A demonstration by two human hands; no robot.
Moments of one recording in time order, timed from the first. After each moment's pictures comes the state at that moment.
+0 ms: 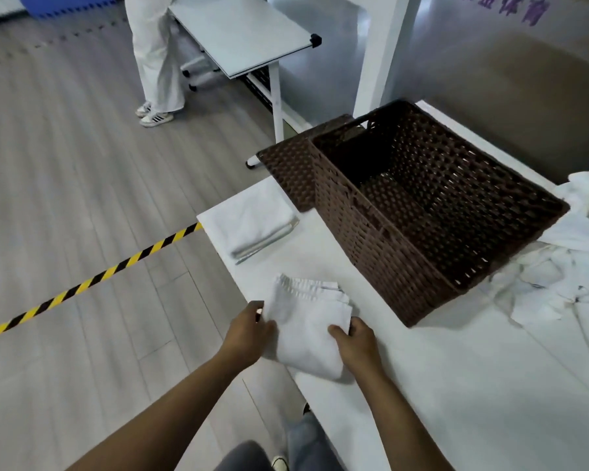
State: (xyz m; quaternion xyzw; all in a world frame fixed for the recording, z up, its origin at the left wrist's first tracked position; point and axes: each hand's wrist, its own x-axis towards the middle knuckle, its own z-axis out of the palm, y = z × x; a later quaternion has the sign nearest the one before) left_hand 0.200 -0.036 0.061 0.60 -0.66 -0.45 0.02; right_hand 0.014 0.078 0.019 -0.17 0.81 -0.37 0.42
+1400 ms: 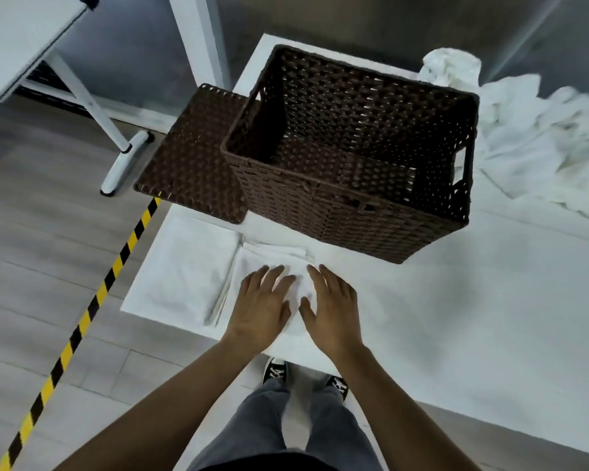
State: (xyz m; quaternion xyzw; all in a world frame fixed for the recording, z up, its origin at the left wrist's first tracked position) left_hand 0.144 -0.226 0.011 0.04 -0.99 -0.15 -0.04; right_hand 0.085 -0.066 0.005 -0.22 0.95 -0.18 0.10
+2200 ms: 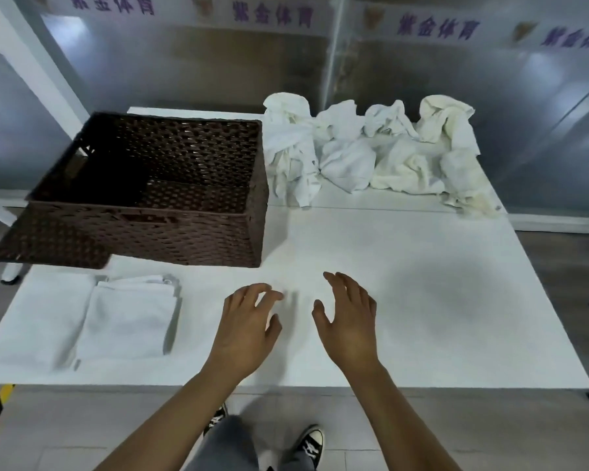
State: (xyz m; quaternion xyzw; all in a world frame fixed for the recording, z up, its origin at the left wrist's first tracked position) left_hand 0.103 0.044 0.092 -0.05 -0.97 -0.22 0.06; right_hand 0.068 0.246 0.078 -0.04 0.96 -0.27 -0.06
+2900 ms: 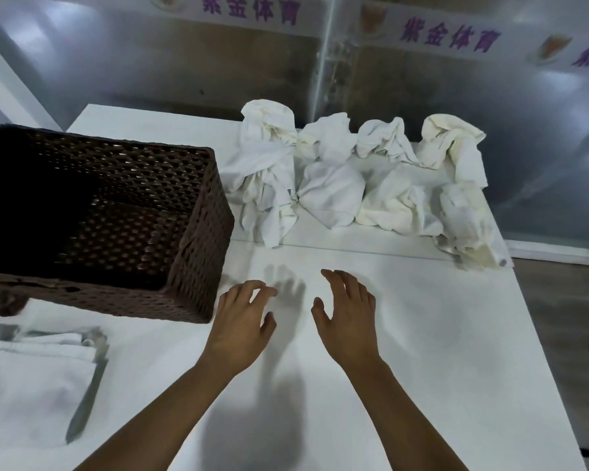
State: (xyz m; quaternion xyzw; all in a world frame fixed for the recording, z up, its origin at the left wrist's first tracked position) left_hand -0.069 0.124 0.059 -0.01 -0.97 -0.24 0.03; right_hand -0.114 0.328 0.062 -0.08 0.96 -0.25 -0.04
